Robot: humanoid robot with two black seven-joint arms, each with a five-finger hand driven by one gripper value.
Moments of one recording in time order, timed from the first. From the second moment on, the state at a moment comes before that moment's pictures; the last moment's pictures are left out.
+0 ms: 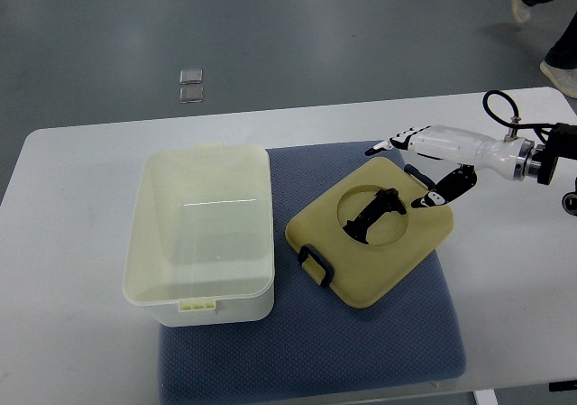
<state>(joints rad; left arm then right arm) -0.02 0.00 -0.08 -0.19 -0.07 0.10 0.13 1.07 -0.80 -0.07 1.22 -1.25 -0.14 0.57</state>
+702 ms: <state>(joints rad) -0.02 0.00 -0.08 -0.19 -0.07 0.10 0.13 0.99 -0.57 0.49 0.93 0.11 0.15 0.39</state>
